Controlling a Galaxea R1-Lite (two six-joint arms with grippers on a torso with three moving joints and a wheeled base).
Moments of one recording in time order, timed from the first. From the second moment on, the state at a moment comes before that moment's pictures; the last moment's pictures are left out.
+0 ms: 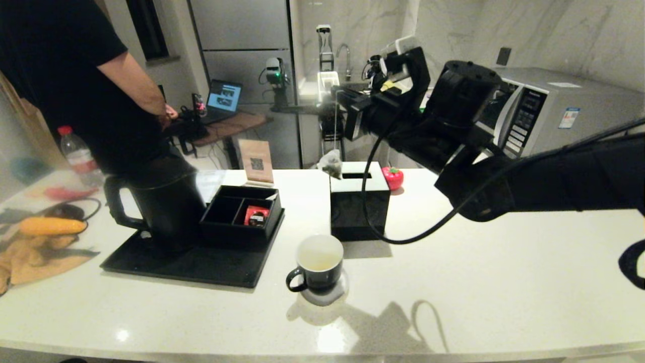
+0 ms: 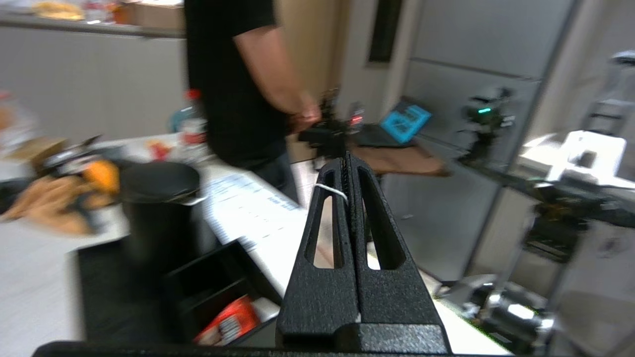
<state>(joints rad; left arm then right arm) 0.00 0.00 0.00 0.01 -0.01 -0.03 0.58 2.07 -1.54 -0.89 0.22 -0.07</state>
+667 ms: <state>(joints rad) 0.00 0.00 0.00 0.01 -0.01 -0.03 0.39 2.26 -1.75 -0.83 0.30 -0.07</state>
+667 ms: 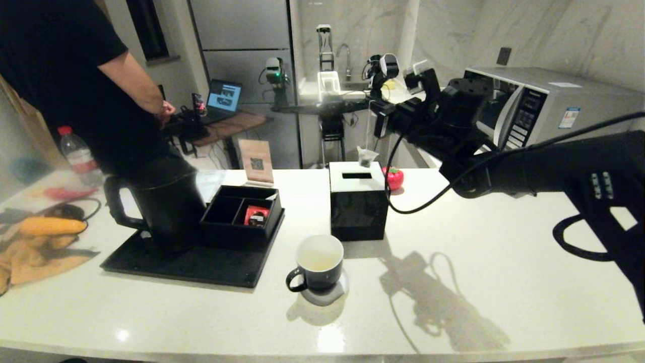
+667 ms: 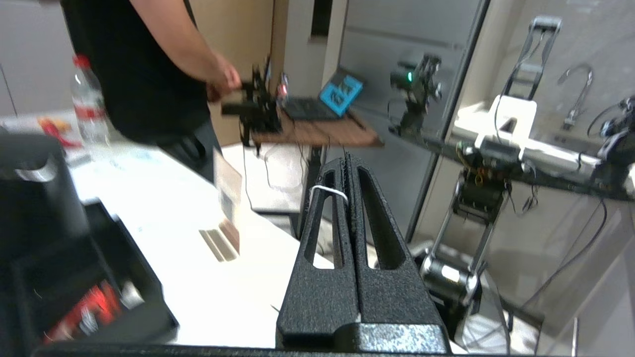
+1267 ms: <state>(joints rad) 0.00 0.00 0.00 0.01 -0.01 -0.03 0.38 2.38 -1.83 -0.82 0.32 -0.07</state>
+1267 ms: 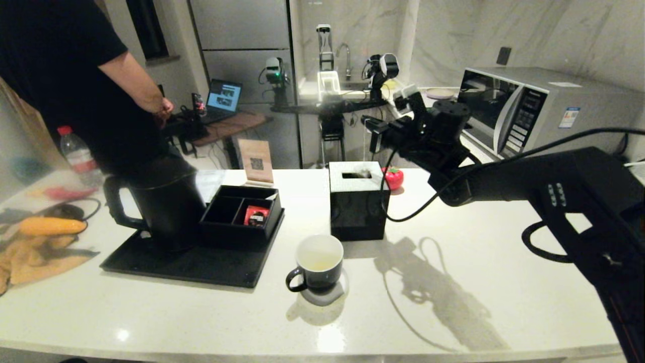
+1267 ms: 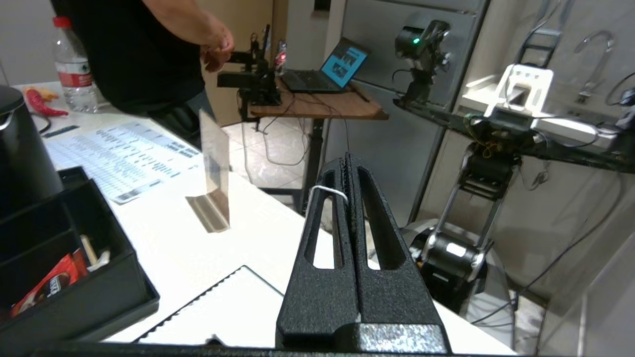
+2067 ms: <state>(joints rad) 0.00 0.00 0.00 0.01 -0.01 -0.03 0.42 2.41 -1.66 -0.93 0.31 -0.10</state>
